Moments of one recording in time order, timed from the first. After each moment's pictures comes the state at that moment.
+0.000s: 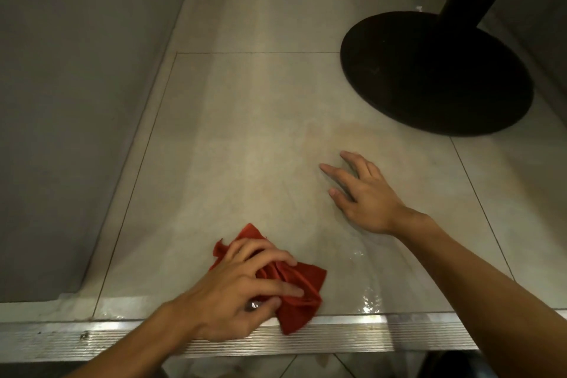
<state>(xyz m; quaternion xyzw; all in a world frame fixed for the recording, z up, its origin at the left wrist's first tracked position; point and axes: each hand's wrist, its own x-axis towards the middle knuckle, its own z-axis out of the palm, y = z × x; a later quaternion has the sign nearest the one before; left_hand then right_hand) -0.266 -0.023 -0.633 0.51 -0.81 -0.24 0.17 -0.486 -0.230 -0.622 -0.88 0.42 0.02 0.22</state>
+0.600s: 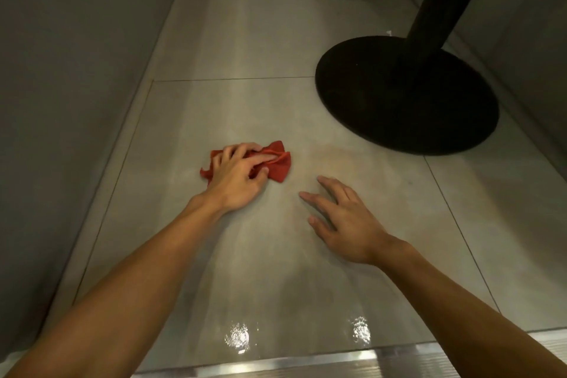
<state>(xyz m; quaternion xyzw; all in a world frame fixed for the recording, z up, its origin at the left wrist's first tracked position) -0.237 -0.234 -0.640 0.72 -0.66 -0.13 0.18 -0.494 -0.236 -0.618 -0.88 0.41 0.01 0.22</state>
